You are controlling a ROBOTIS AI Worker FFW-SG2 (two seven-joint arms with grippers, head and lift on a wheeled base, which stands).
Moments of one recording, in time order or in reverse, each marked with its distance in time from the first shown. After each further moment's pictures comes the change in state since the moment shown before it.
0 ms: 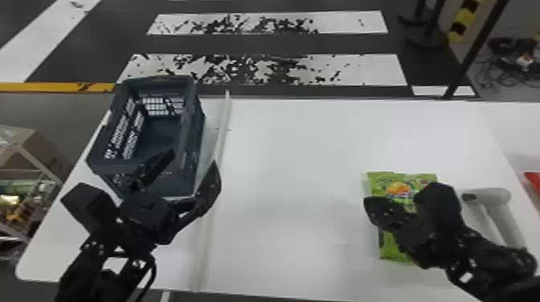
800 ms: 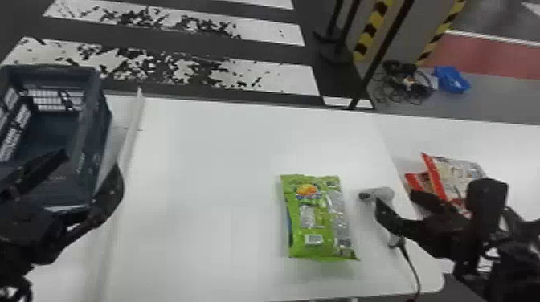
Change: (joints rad) left arm 0.005 0.000 0.000 -0.011 0.000 0.000 0.003; right arm 0.097 0.005 -0.527 -0.050 -0.333 0.090 0.030
